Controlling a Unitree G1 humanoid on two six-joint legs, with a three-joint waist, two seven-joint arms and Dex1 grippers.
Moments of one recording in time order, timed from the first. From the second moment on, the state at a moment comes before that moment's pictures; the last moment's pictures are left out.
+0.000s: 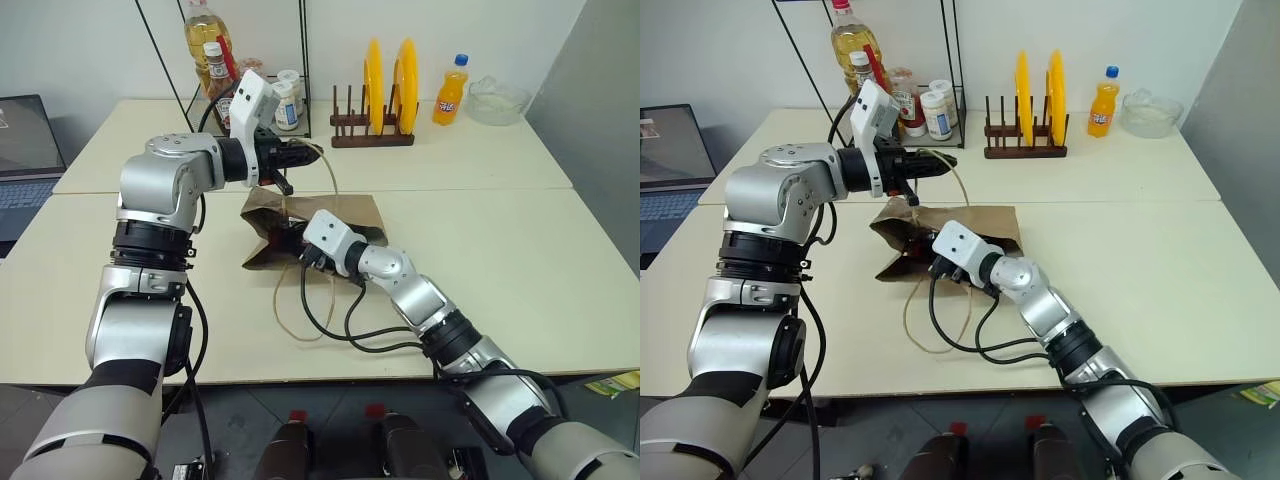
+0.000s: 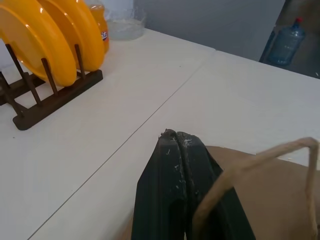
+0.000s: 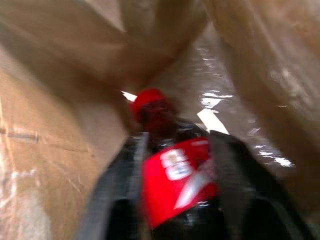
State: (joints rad) left arm -1.10 0.53 -0.03 0.42 -0.32 0.69 -0.99; right arm -0.78 -0.12 0.47 0.33 -0.16 0.23 0.43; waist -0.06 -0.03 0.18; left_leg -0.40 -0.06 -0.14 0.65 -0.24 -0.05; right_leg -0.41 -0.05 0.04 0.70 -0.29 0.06
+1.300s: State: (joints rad) left arm -1.09 0.51 -0.01 0.44 -0.32 0.64 -0.95; right arm -0.68 -0.27 0.46 0.07 -0.25 0.28 0.70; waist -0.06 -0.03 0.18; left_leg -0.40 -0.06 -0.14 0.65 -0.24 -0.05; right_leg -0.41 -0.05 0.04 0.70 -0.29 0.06
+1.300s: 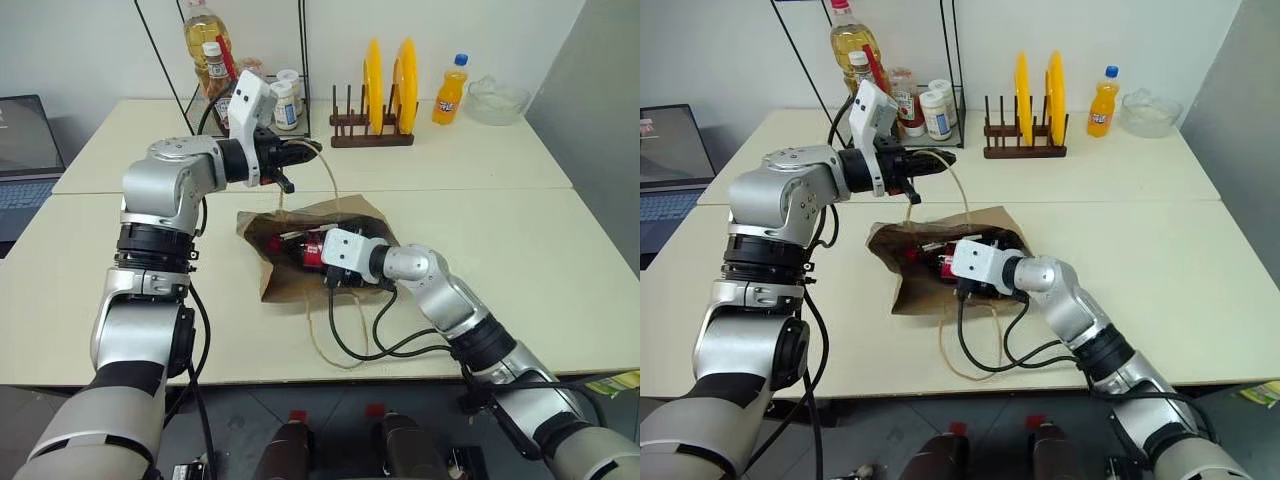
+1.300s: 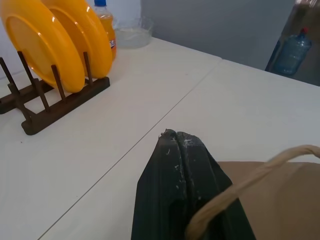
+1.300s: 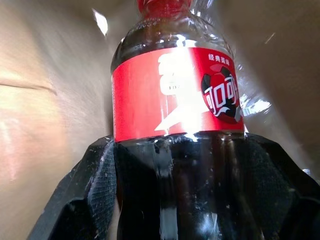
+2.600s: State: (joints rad) left arm -1.10 0.48 -0.03 0.47 -0.29 0.60 -0.97; right arm -0.52 -0.89 0.11 0.01 0.17 0.85 0.64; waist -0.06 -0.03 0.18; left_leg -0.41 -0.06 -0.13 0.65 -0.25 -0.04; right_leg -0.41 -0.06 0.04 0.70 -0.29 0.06
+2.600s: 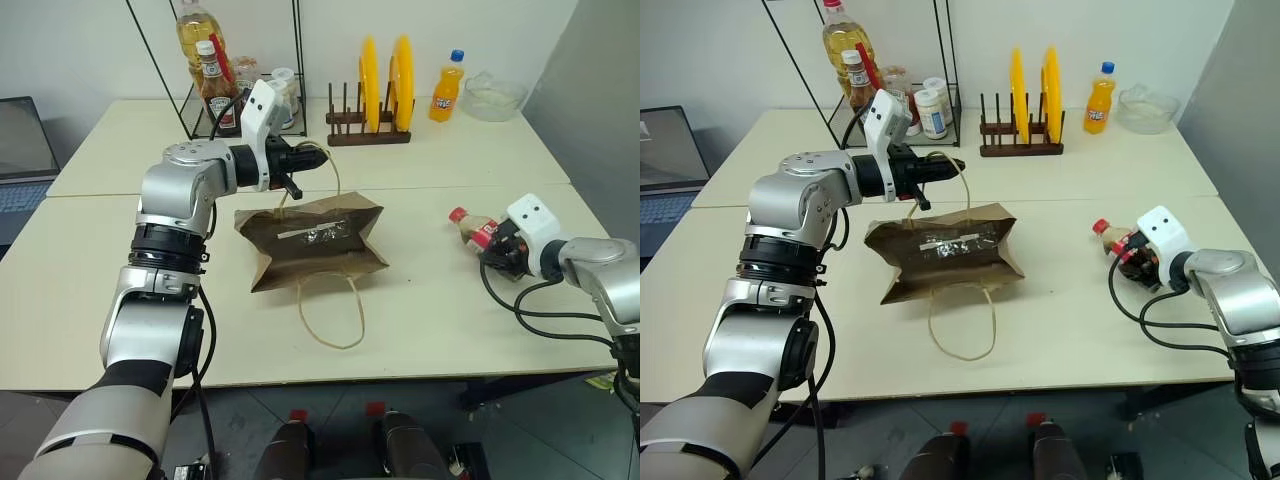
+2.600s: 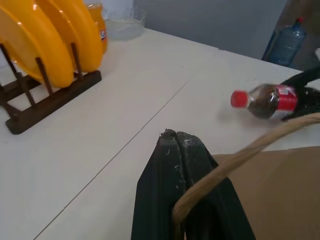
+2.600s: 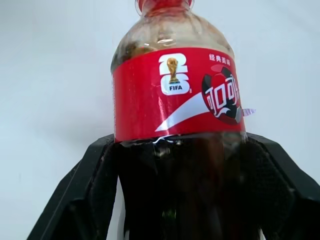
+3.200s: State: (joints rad) left arm -1.06 0.49 -0.03 0.43 -0.29 0.60 -0.93; right arm -0.56 -0.86 0.02 -0.04 0.15 0.83 0.69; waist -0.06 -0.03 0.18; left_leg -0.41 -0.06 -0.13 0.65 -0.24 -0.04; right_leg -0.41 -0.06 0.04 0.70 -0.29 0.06
